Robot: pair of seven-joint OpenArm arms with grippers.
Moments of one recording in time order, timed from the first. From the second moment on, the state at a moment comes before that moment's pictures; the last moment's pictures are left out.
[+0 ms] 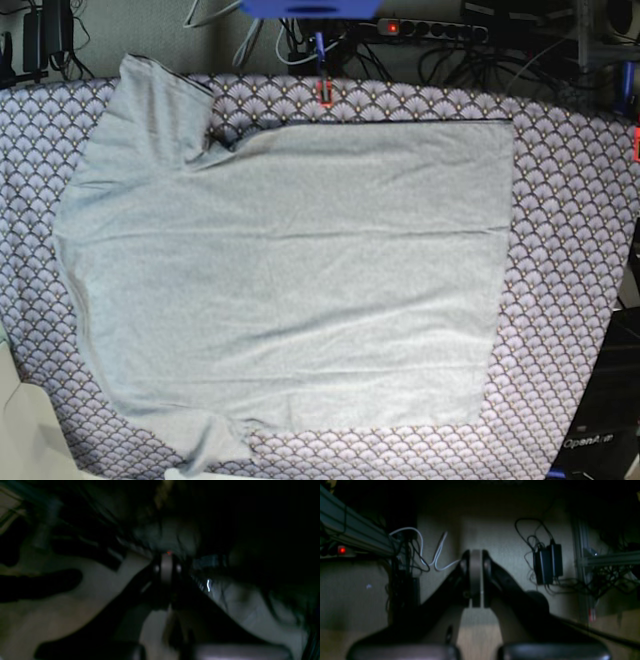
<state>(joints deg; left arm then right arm) 28.1 -4.9 -6.9 1.5 -16.6 -20.0 -71.1 -33.2 8.2 8.9 4.0 -0.5 -0.5 74.5</state>
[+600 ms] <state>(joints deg) 41.4 -1.9 -7.2 31.9 -19.3 -22.0 -73.1 -55.7 5.2 18.0 65.7 -0.4 -0.1 63.5</state>
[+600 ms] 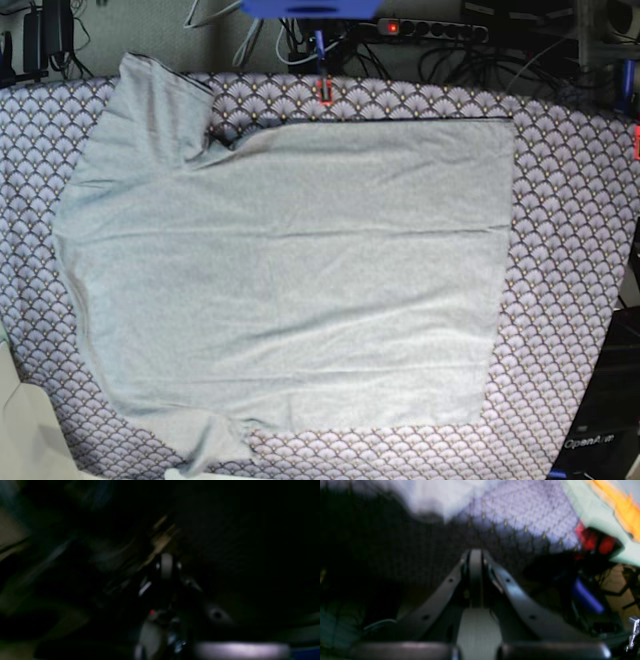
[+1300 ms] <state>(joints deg) 41.6 -0.2 -26.5 112.1 -20.9 -20.7 20.5 -44.1 -0.9 21.2 103.6 -0.7 21.5 7.3</state>
